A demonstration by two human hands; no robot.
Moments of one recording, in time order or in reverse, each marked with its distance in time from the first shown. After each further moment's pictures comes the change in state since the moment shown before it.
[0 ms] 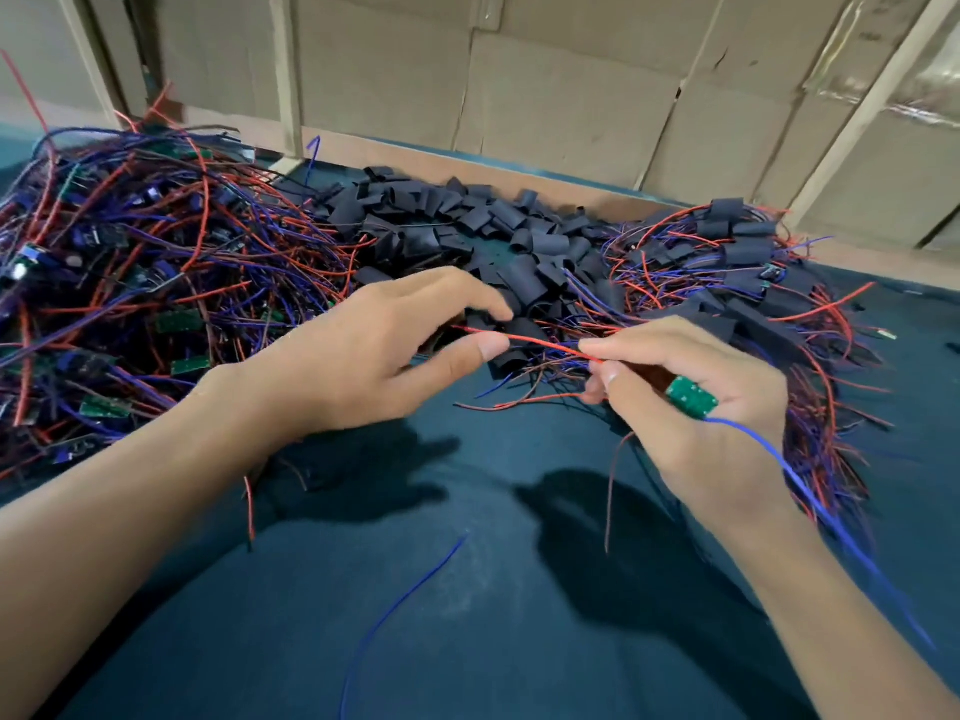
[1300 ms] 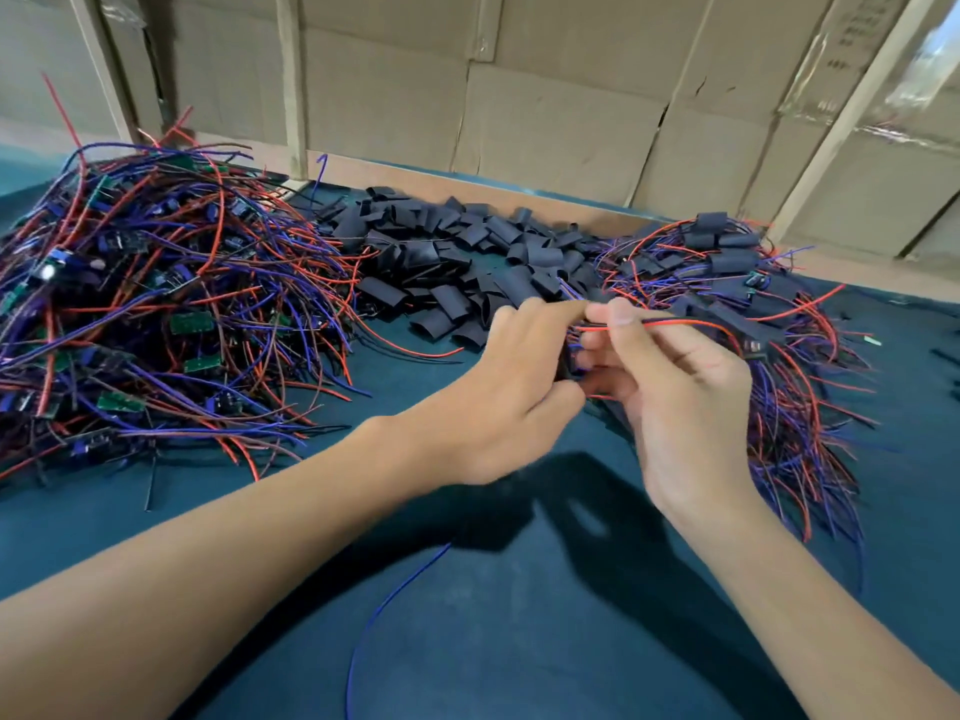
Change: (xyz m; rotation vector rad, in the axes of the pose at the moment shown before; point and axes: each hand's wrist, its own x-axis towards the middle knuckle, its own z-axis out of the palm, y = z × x) left_hand 0.028 0.054 0.067 -0.181 0.053 -0.111; right_hand 0.011 -0.007 0.017 0.536 0.258 0.412
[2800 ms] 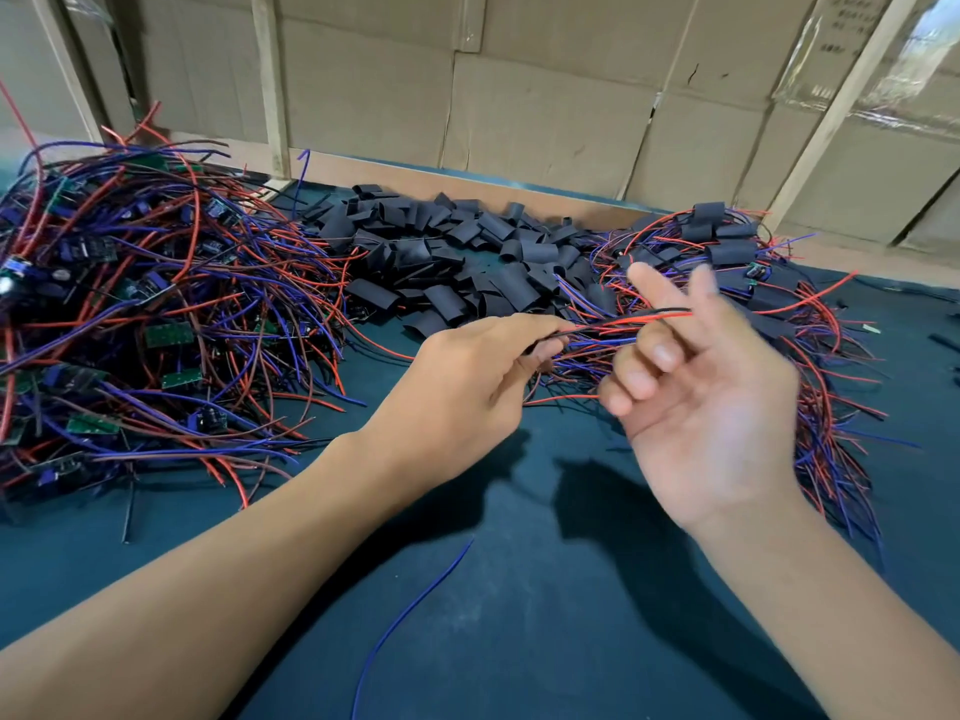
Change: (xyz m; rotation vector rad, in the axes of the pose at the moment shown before) left_hand -0.006 -0.018 -0.009 0.032 0.231 0.005; right_hand 0.005 -0.009 -0.004 0.401 -0.020 0.266
